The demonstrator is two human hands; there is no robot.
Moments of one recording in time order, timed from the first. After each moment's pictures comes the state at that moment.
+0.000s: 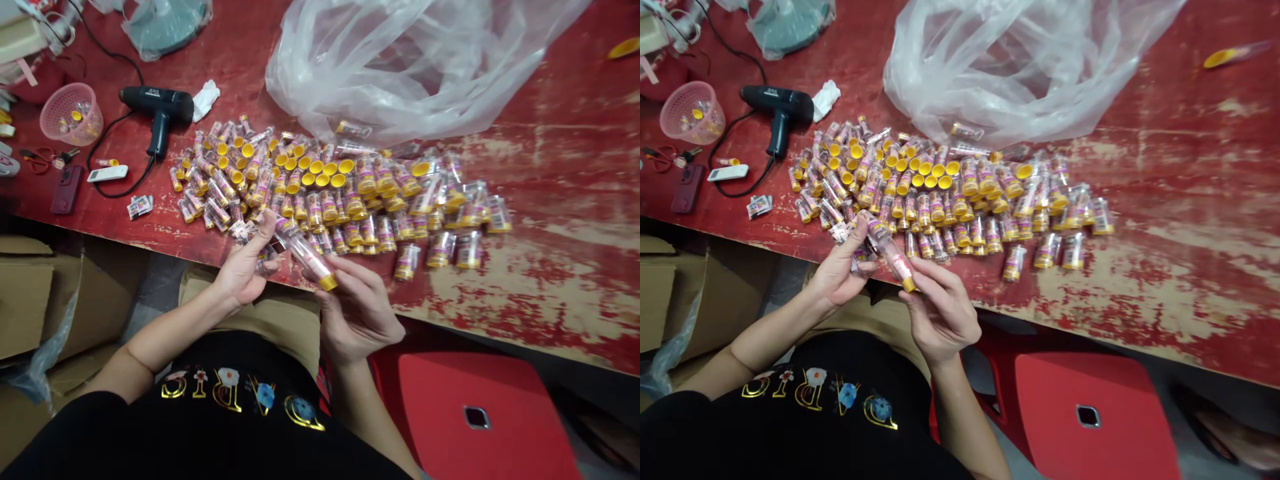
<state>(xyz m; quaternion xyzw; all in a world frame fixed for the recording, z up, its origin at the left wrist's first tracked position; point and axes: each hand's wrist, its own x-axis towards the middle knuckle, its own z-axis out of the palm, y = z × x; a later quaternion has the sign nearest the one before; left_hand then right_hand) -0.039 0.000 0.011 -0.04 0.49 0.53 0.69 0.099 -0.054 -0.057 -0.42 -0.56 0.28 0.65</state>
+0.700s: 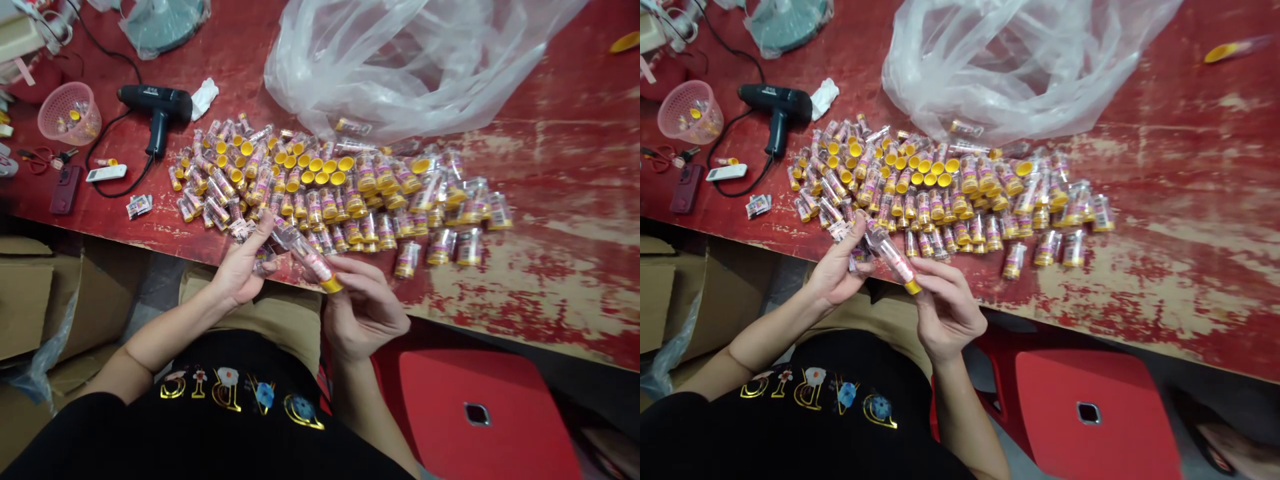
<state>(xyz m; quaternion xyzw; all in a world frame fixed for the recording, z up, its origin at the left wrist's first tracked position) -0.042 0.000 0.009 0.01 0.51 0.52 0.69 0.096 -0.052 -0.051 -0.42 -0.52 0.31 0.68</state>
